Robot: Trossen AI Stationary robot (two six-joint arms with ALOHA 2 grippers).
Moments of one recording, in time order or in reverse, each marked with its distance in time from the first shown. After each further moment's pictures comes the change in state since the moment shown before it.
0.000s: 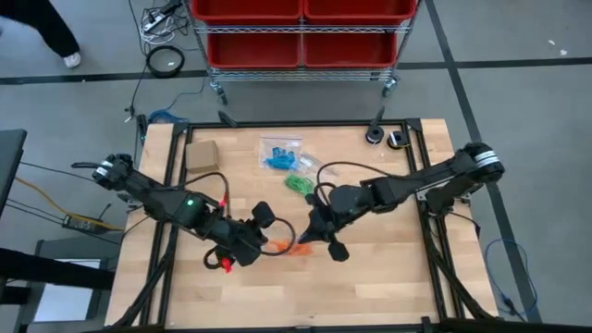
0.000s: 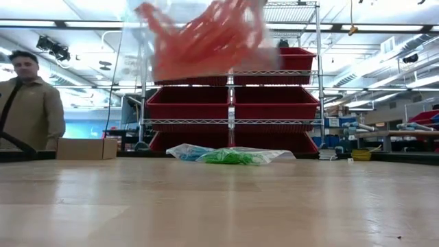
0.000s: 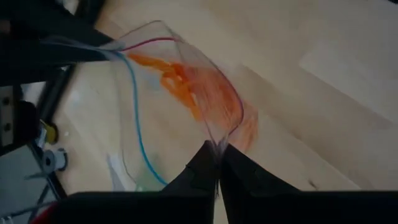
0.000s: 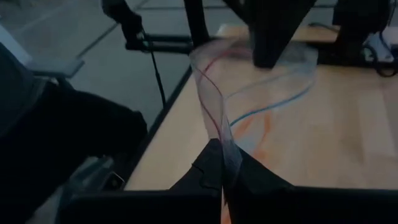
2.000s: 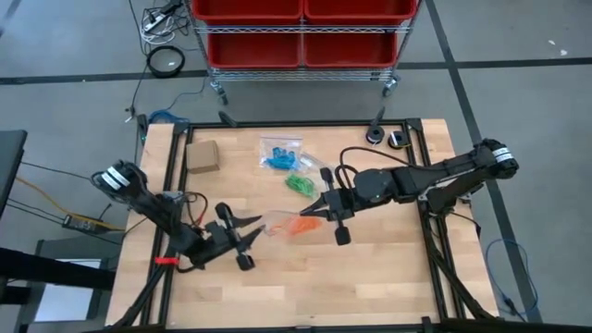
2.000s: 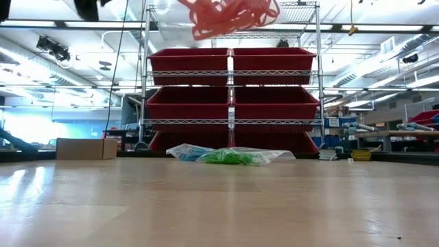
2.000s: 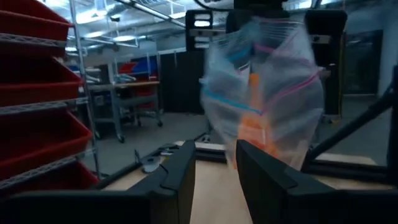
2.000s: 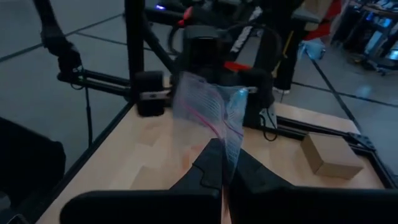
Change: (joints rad) left arm -0.234 0.091 -0.973 2.525 -0.865 -0.098; right arm -0.009 -0.150 0.001 0.055 0.270 -0.214
